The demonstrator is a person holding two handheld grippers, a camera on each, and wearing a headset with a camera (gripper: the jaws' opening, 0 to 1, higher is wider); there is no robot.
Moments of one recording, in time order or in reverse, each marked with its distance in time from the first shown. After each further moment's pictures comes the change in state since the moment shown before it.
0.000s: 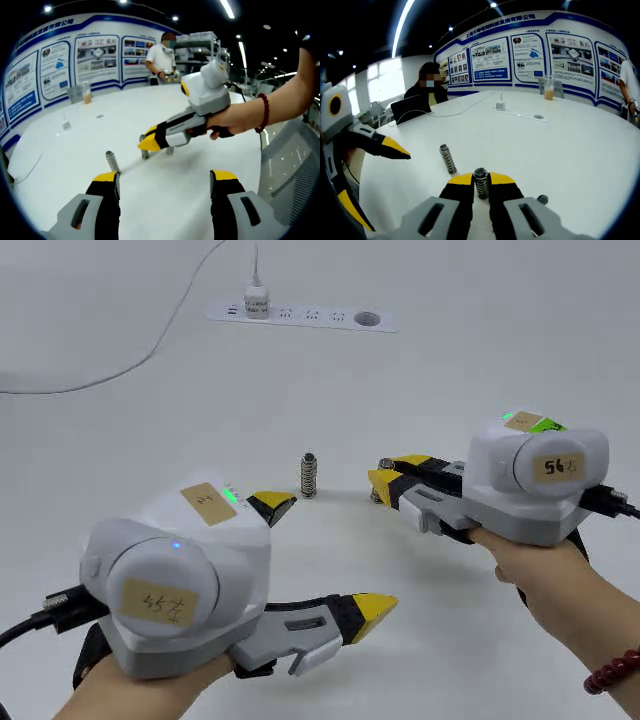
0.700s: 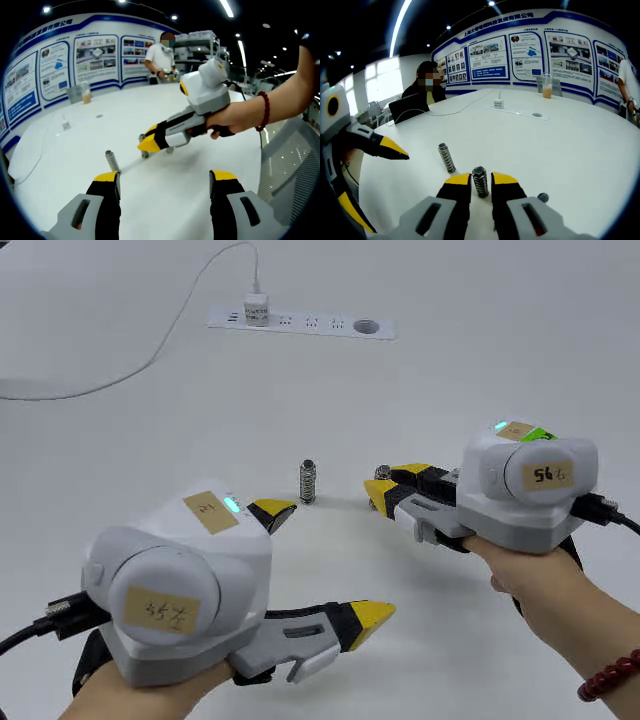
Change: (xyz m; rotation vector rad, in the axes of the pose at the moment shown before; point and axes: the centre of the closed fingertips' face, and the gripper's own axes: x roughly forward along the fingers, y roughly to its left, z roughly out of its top) left arm 0.000 0.000 -0.001 0.008 0.007 -0.001; right arm 0.000 0.000 0.000 0.009 0.009 -0.016
